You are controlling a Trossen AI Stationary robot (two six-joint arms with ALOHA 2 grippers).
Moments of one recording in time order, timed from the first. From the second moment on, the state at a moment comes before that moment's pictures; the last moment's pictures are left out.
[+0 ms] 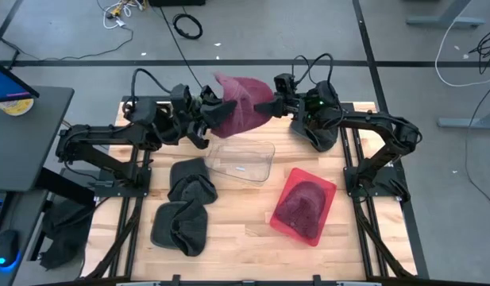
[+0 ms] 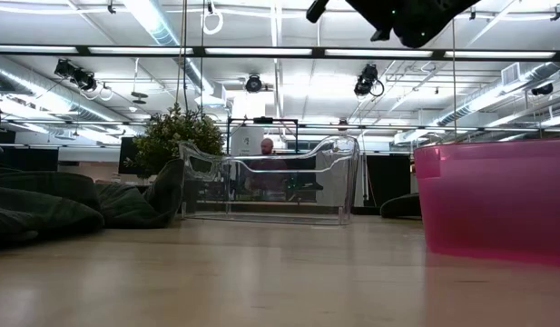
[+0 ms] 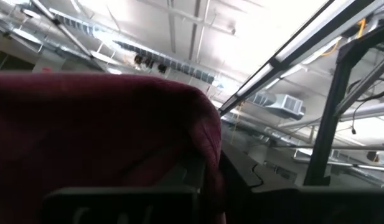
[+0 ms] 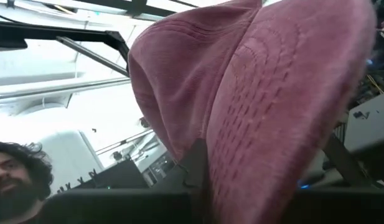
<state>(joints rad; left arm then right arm) 0.00 1.33 1.35 0.55 -0.16 -0.38 -0.43 1.58 1.15 1.12 -0.78 1.18</state>
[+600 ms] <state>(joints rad) -0.01 1.28 1.34 0.32 -0.18 -0.25 -0.54 1.39 1.15 0.82 -1.00 1.17</state>
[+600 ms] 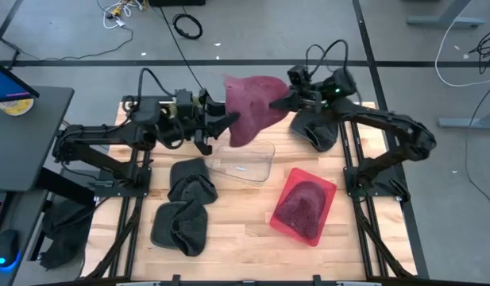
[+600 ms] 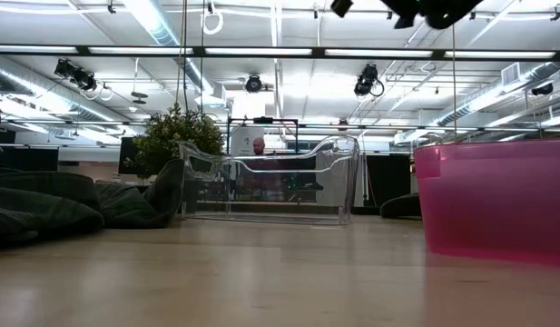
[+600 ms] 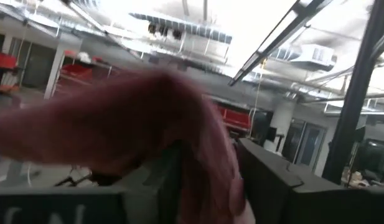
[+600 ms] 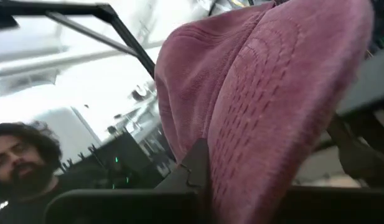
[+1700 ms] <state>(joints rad) 0.02 1.18 1.35 0.01 -0.34 -0.19 -0.30 1.04 1.14 -1.21 -0.73 0.36</state>
